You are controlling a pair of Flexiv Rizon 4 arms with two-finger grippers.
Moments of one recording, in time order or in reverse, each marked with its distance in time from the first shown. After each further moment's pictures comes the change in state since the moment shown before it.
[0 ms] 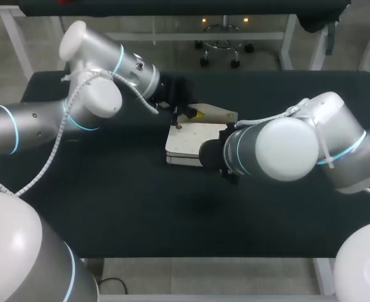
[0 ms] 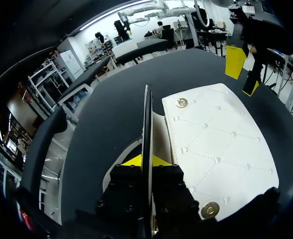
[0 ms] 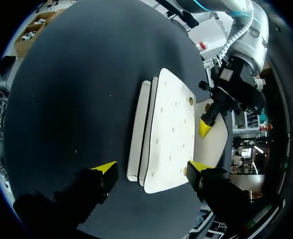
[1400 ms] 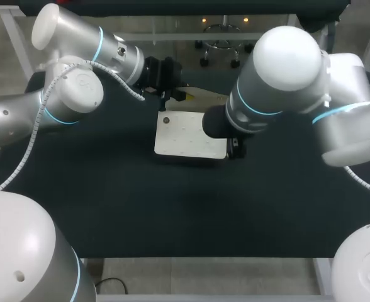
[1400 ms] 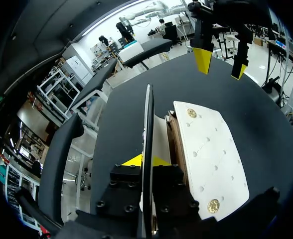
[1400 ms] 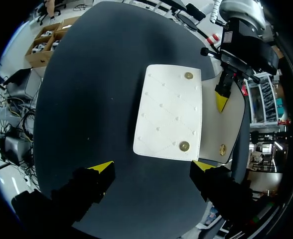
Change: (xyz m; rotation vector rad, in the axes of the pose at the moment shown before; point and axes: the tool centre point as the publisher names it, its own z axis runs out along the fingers) left arm -0.014 -0.031 -0.076 -0.030 -0.103 0.068; right arm -0.039 -0.009 -0.043 0.042 0.222 0.036
